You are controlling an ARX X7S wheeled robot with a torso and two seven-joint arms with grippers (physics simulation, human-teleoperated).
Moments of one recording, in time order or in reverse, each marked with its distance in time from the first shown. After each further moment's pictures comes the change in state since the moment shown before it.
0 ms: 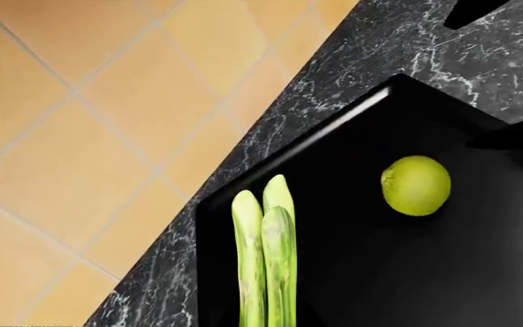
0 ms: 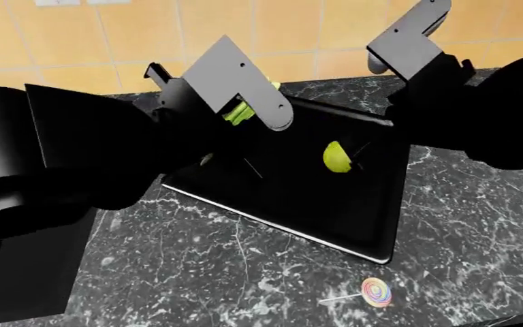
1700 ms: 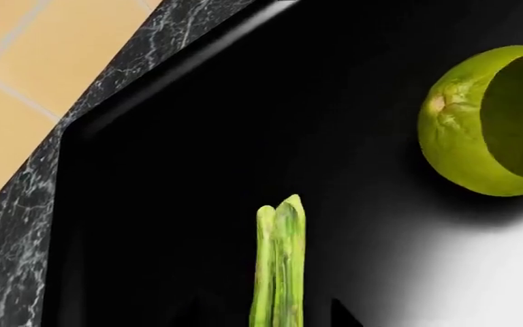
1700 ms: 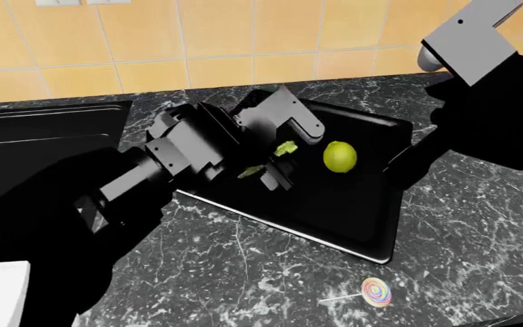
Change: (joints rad) left arm -0.021 0.519 0.505 -1.101 0.208 0.431 0.486; right arm 0.003 0.186 0.099 -0.209 0.212 0.005 0.188
